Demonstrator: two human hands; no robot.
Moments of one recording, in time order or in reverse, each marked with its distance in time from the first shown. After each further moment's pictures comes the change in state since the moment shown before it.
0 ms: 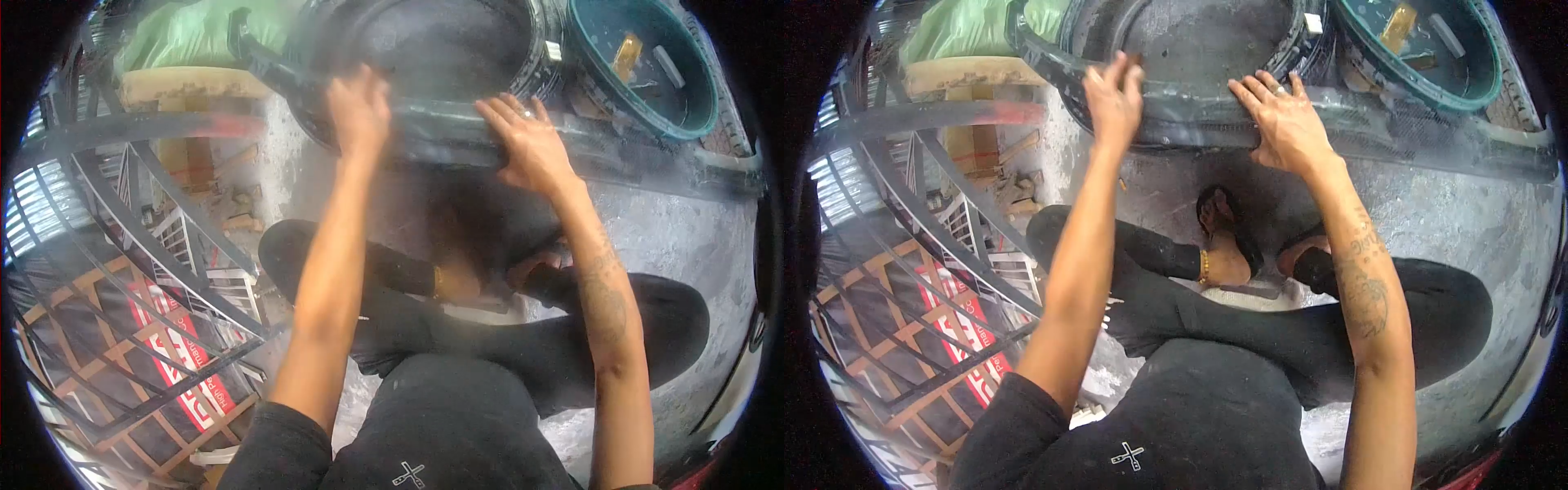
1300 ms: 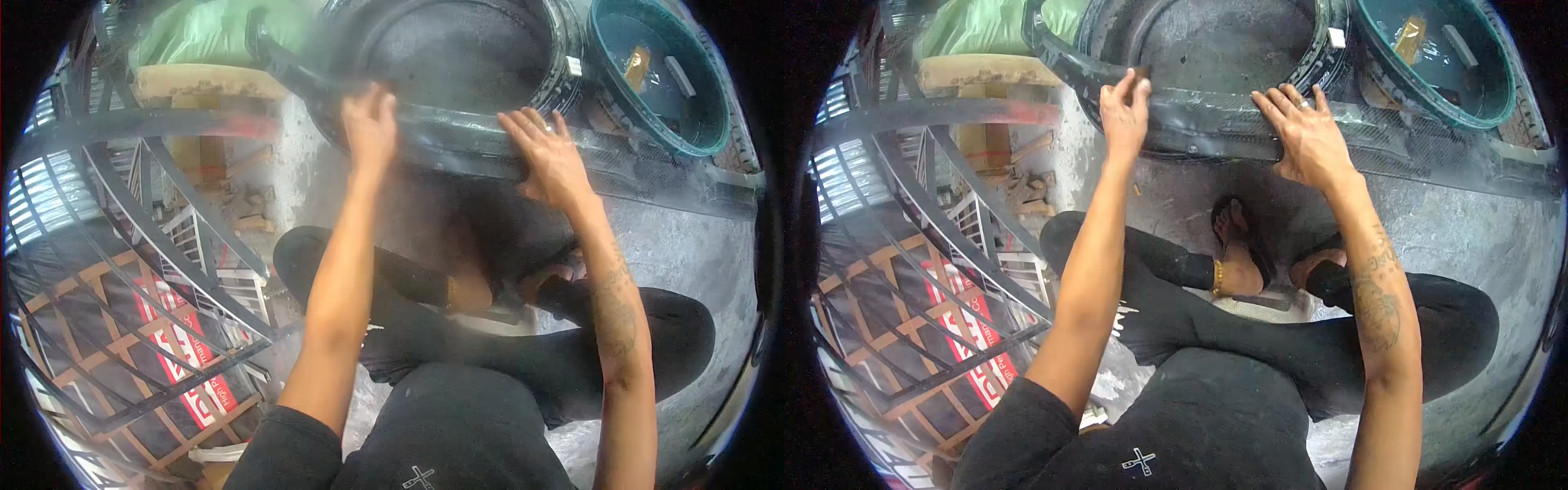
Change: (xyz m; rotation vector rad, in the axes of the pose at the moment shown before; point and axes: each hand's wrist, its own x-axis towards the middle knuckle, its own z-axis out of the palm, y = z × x) left_hand -0.005 -0.026 -0.002 -0.114 0.060 -0.062; right_hand 0.003 -0.003 -0.001 -0.040 -0.023 -0.001
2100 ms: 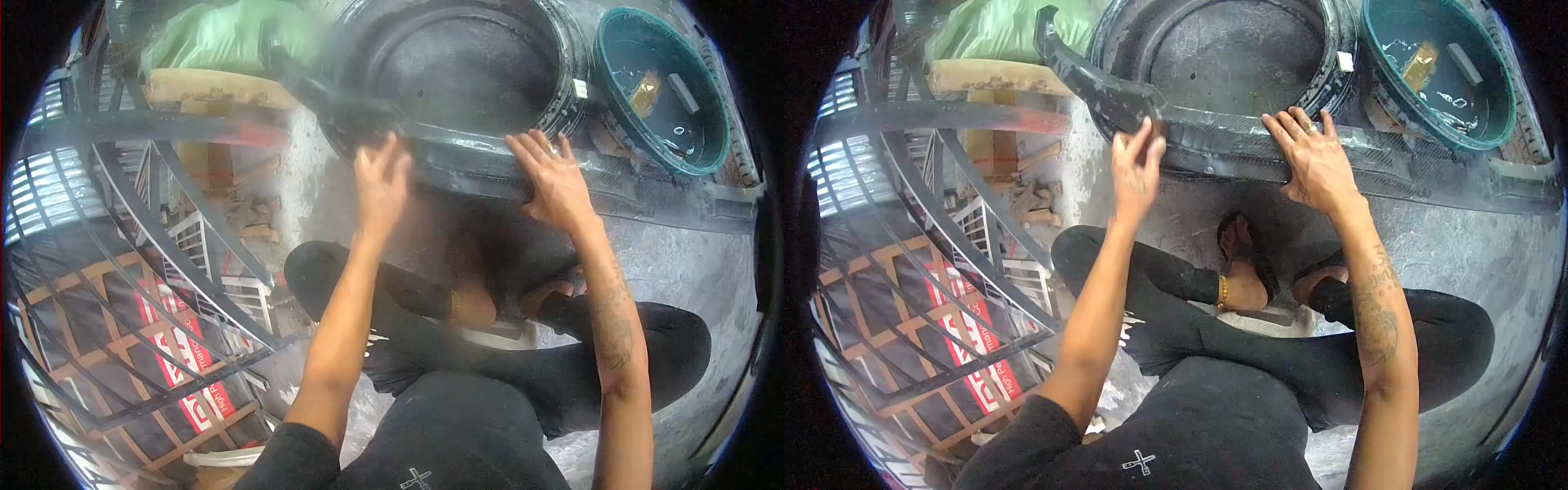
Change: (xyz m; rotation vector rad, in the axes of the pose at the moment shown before) left_hand -0.053 -0.011 -0.035 -0.034 -0.074 0.095; right_hand 0.001 -0.003 -0.003 -0.017 -0.017 0.006
